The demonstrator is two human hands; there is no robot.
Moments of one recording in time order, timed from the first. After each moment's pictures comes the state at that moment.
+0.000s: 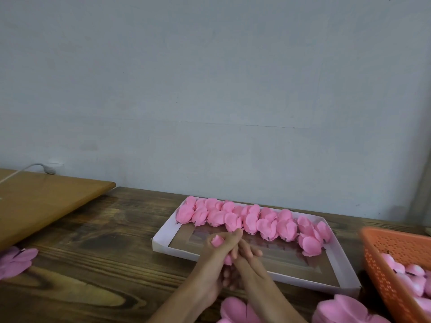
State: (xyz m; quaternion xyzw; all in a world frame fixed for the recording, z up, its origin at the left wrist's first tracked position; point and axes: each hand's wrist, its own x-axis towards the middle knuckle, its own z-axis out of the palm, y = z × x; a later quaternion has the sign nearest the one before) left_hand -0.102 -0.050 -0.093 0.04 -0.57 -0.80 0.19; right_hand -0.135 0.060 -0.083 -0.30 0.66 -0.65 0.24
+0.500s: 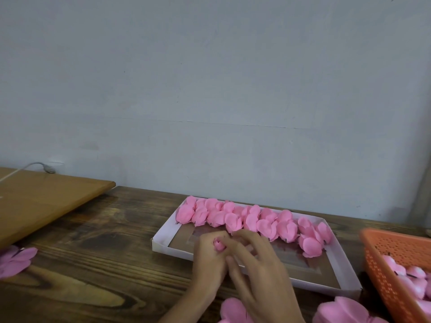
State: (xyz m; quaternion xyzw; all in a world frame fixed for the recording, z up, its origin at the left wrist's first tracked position) left_hand -0.119 -0.057 -0.105 0.07 -0.68 -0.62 0.39; right_hand -0.149 0.077 -0.085 -0.52 0.72 -0.36 -0.28
